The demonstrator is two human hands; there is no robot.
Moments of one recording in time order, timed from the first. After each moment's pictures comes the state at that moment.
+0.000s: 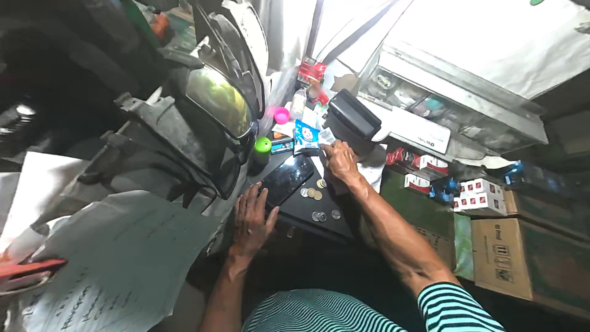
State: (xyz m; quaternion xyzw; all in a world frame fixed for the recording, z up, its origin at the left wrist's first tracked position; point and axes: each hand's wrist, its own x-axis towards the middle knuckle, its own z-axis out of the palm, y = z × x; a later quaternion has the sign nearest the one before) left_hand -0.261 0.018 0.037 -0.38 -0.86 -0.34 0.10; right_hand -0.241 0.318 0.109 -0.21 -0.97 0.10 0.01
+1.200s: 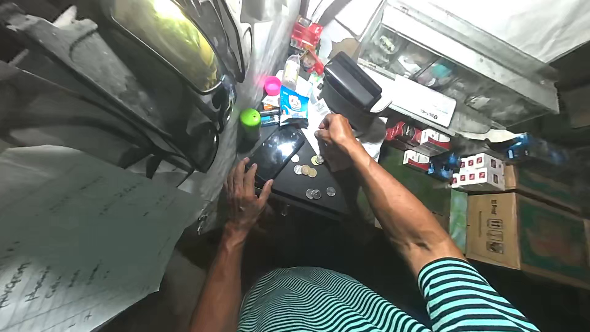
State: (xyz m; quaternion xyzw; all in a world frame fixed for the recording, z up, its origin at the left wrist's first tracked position) left_hand -0.259 0.024 0.030 -0.34 -0.86 -0.38 0.10; right_hand -0.251 0.328 0.128 -0.27 -0.93 0.24 -0.06
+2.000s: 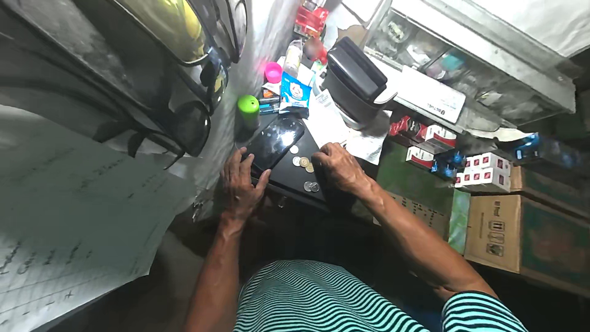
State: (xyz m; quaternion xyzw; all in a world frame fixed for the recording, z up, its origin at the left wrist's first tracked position) left_hand -0.258 0.025 0.029 -0.32 -0.87 -0.37 0.10; right_hand -0.155 0.292 0.091 0.03 -0.99 0.11 0.05
